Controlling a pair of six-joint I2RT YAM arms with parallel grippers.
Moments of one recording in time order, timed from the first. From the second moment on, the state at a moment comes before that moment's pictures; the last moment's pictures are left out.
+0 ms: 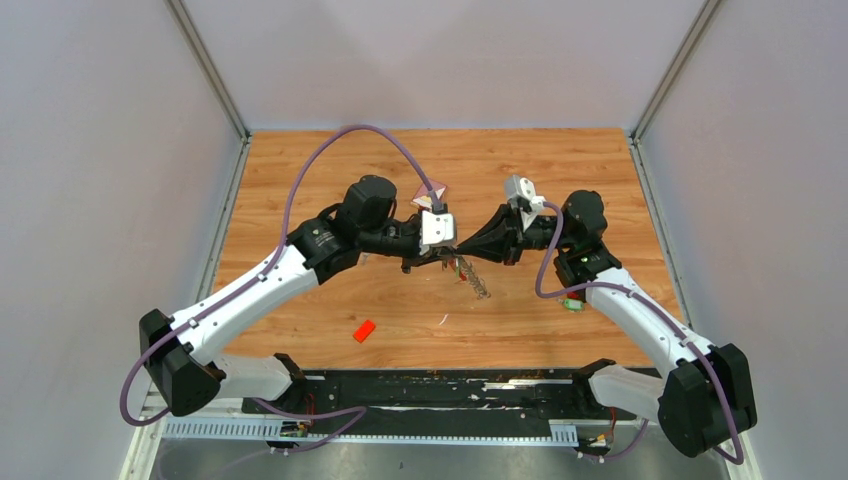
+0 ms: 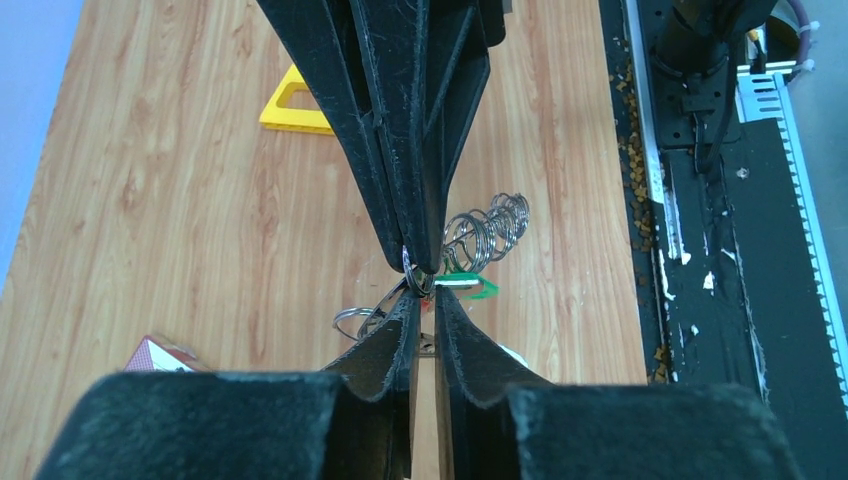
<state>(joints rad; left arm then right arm) -0.82 1.26 1.21 -0.43 0.61 0.50 0.41 1.14 0.76 0.54 -1.21 0.19</state>
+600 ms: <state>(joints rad) -0.82 1.26 1.21 -0.41 0.57 0.46 0.41 1.14 0.76 0.45 -1.18 0.08</state>
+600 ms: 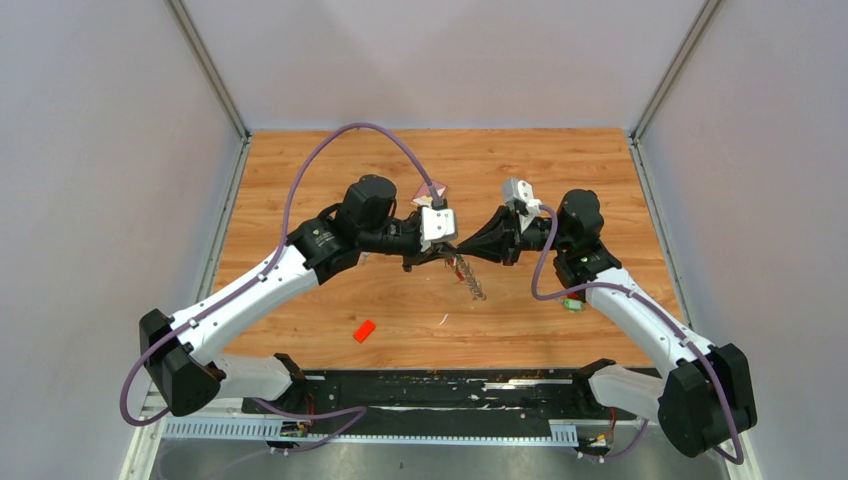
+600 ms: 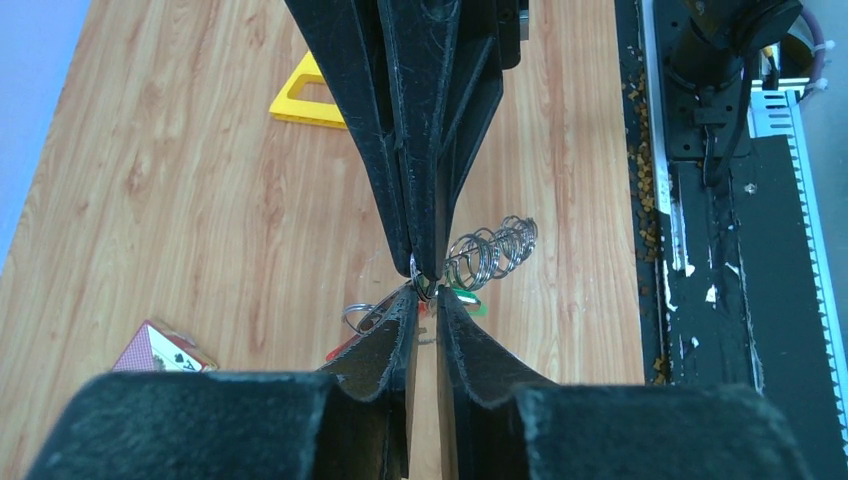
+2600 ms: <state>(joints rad) -0.95 1.60 1.85 -1.21 0.16 0.52 0.42 1.14 0.77 0.33 -1.14 -0.12</state>
